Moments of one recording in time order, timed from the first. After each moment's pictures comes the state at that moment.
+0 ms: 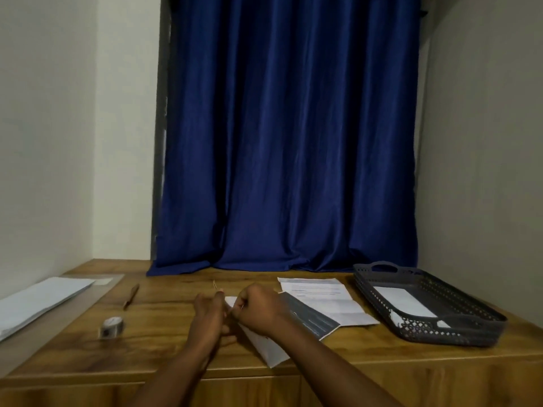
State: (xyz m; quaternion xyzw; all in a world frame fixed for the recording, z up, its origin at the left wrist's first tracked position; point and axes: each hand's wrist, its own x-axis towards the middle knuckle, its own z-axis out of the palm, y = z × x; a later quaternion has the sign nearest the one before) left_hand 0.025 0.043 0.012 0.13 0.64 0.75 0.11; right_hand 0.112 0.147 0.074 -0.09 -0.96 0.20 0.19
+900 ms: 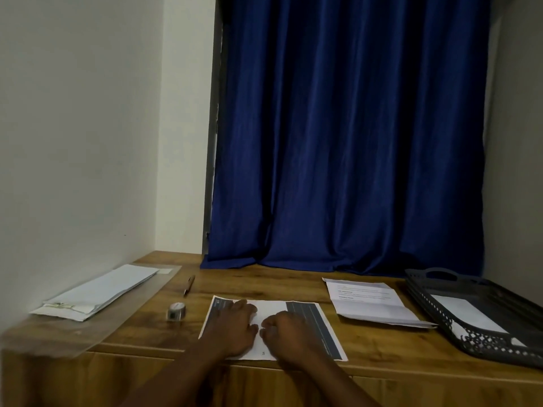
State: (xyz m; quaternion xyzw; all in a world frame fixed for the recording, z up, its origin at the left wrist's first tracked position) left_hand 0.002 -0.030 0.011 0.34 0.93 0.13 -0.08; right_hand 0.088 0.119 0.009 -0.08 -0.97 0.17 0.16
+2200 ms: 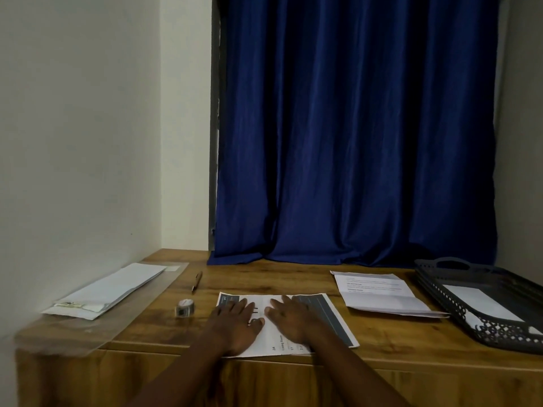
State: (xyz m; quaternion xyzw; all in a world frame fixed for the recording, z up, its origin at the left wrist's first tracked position) left_hand -0.022 -0.040 -0.006 0.31 0.95 0.04 0.00; right_hand 0.043 0.142 0.004 -0.09 -0.99 0.10 0.03
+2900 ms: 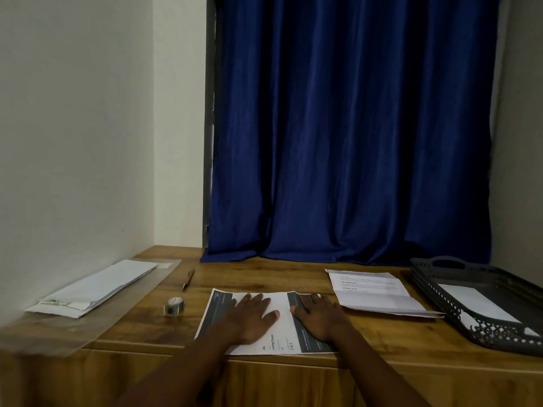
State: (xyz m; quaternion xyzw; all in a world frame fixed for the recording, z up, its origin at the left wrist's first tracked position) left_hand -0.018 0.008 0.005 0.36 0.93 0.07 0.04; right_hand 0.053 0.221 -0.010 -0.16 -0.98 0.07 0.04
